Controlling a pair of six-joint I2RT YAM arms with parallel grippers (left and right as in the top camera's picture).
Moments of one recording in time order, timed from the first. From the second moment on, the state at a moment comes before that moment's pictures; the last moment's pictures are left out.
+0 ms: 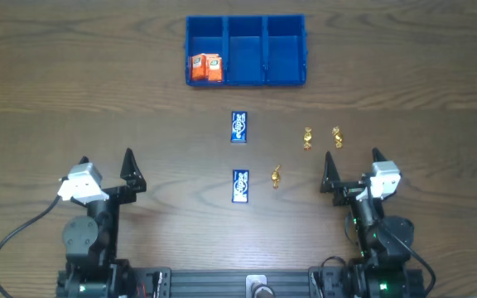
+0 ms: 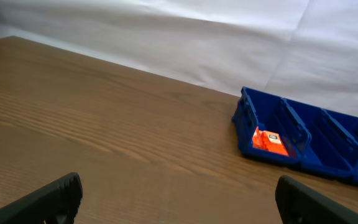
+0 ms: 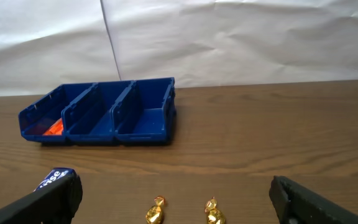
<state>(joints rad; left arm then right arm) -0.04 0.01 0.03 -0.12 -0.08 -0.26 0.06 0.01 0.01 -0.07 -0.06 0.11</state>
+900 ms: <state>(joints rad) -0.04 0.01 0.03 -0.13 -0.08 -0.25 0.07 0.54 0.61 -0.33 -0.42 0.33</state>
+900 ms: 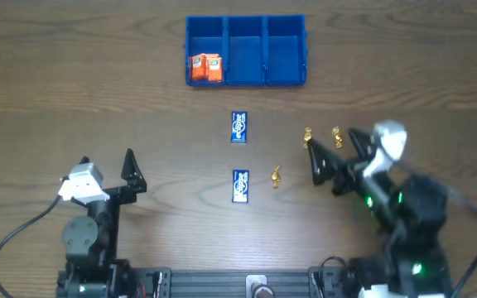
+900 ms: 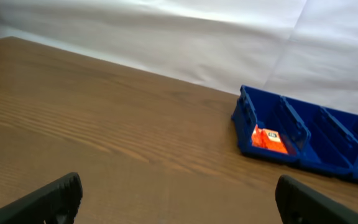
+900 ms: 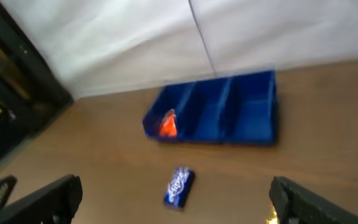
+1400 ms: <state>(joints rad) -0.04 0.01 0.03 -0.13 -0.08 -0.25 0.75 1.57 1.05 -0.71 -0.12 0.53</state>
